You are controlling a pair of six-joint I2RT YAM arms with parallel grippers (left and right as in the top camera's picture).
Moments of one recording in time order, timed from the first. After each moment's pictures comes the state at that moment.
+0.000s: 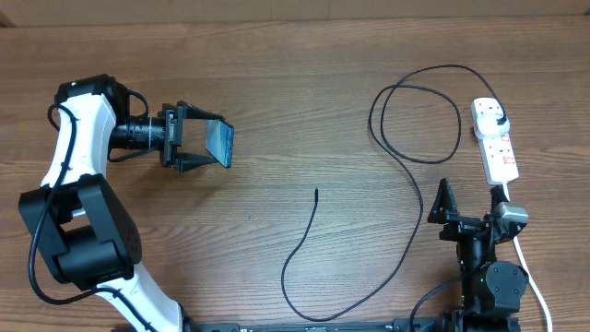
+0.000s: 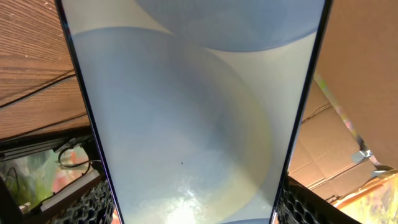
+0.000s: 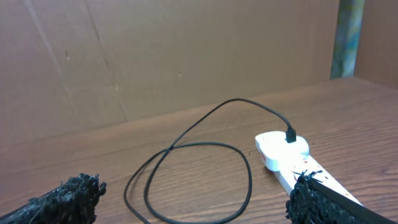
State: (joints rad) left arm 0.24 1.97 1.57 -1.49 1.14 -0.57; right arm -0.10 0.01 0.02 -0.03 -0.01 0.18
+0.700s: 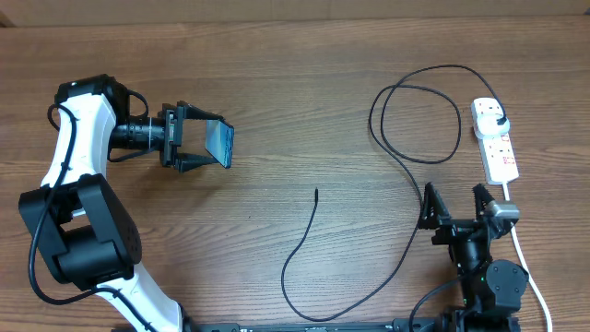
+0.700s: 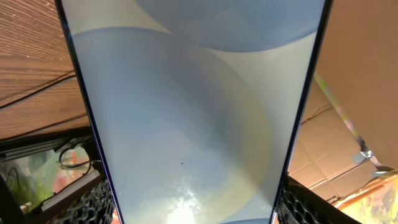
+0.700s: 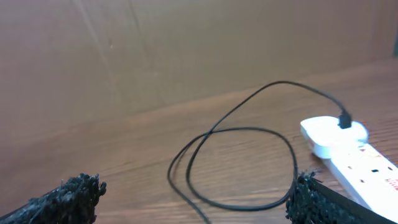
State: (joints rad) left arm 0.24 1.97 1.57 -1.49 1.13 -0.57; right arm -0.10 0.01 0.04 -0.08 -0.17 0.24
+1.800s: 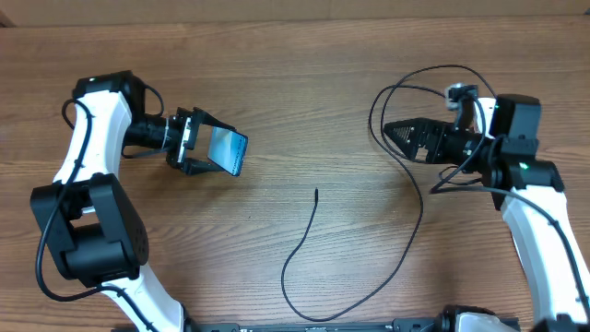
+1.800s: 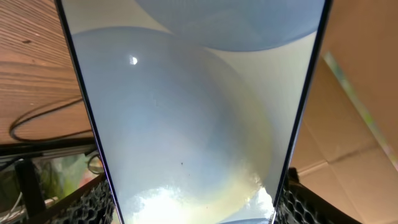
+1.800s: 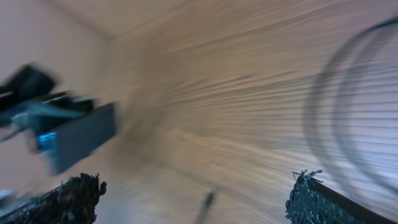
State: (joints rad) left arm 0.16 1.97 1.57 -1.43 0.97 -0.72; right arm -0.10 1.34 0.97 -0.44 -0.87 0.20
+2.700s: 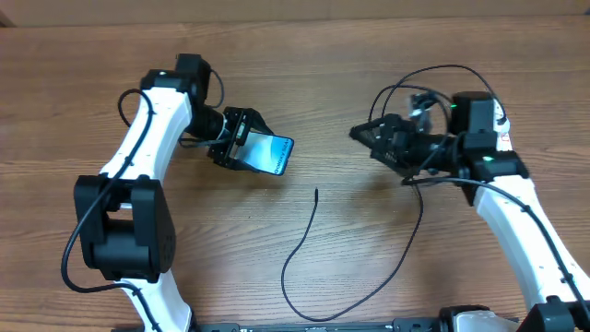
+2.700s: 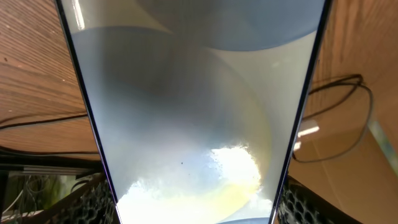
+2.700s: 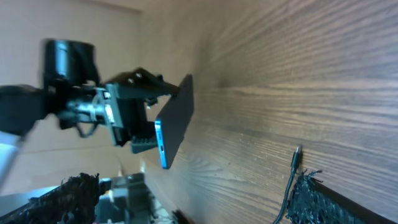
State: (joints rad) left arm -0.11 1.97 1.57 -1.18 0.74 -1.22; right arm 0.09 1.40 0.97 -0.42 -0.88 0.63
